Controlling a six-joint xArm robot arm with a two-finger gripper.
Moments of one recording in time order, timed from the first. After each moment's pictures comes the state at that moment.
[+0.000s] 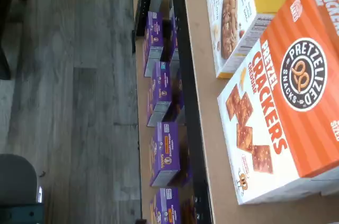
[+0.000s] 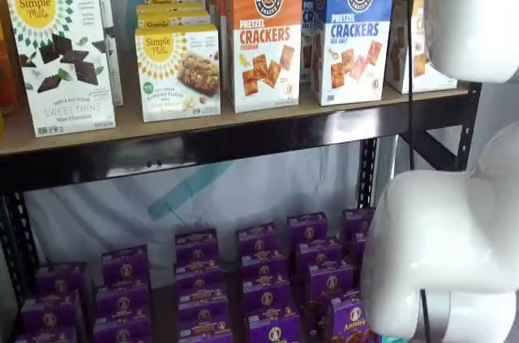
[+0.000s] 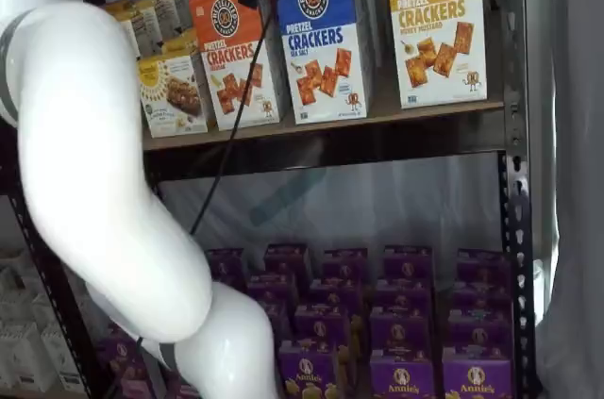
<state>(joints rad) -0.41 -0.45 -1.51 0.55 1.87 -1.73</state>
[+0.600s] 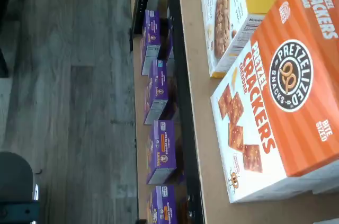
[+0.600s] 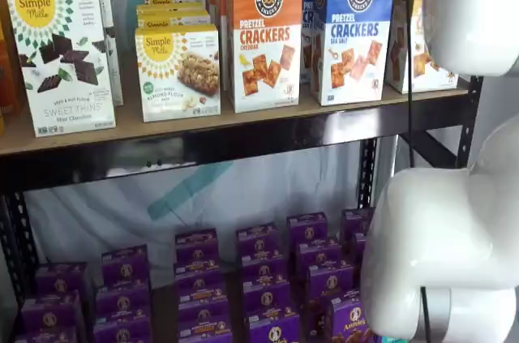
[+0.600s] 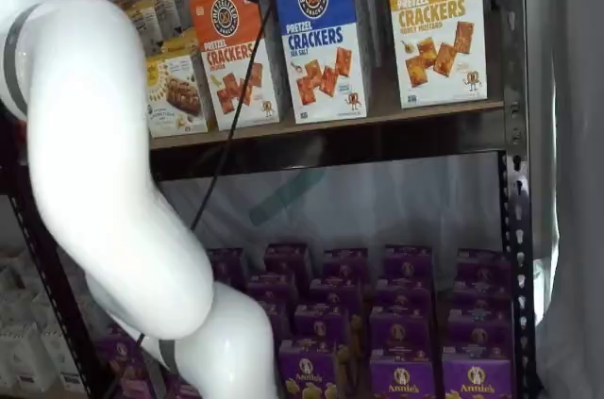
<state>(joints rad) -0.40 -0.42 -1.55 0.54 1.87 -1.72</state>
